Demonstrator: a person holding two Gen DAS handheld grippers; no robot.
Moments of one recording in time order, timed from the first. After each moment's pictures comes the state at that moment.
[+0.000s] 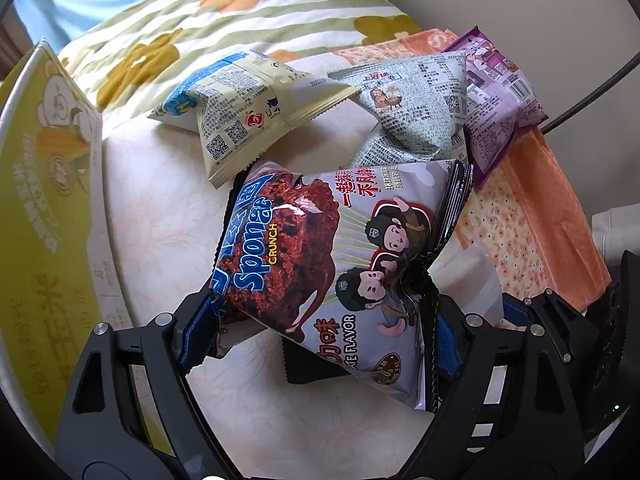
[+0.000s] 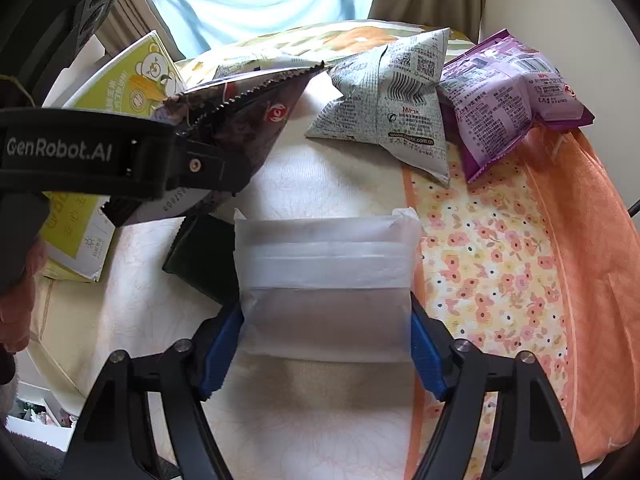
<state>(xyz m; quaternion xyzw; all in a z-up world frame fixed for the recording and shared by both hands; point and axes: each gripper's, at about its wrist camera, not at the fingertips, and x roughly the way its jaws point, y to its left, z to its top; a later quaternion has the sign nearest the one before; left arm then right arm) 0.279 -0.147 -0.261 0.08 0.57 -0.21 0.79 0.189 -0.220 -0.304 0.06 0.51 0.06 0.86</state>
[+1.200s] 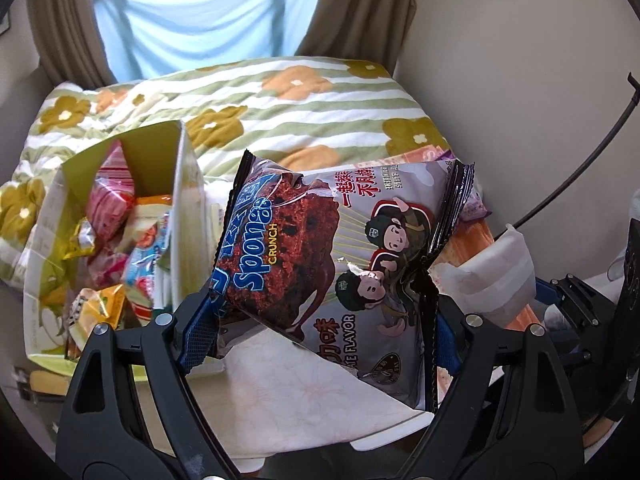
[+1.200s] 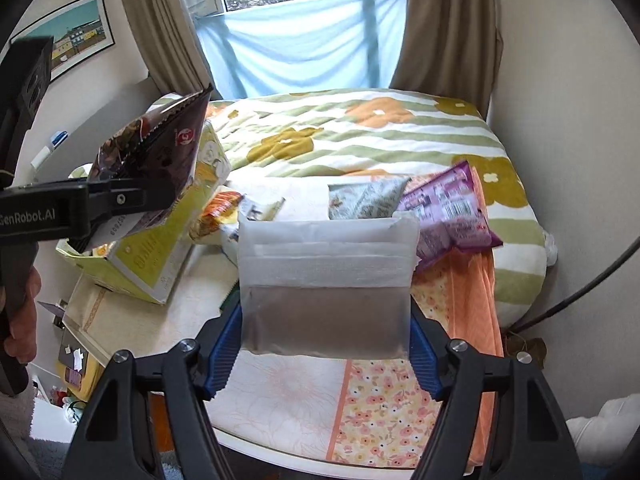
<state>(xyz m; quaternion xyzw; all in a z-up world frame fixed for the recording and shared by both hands) 0.201 -0.107 -0.115 0.01 0.45 -0.13 0.88 0.154 -0.263 -0.163 0.02 0.42 0.11 0.90</state>
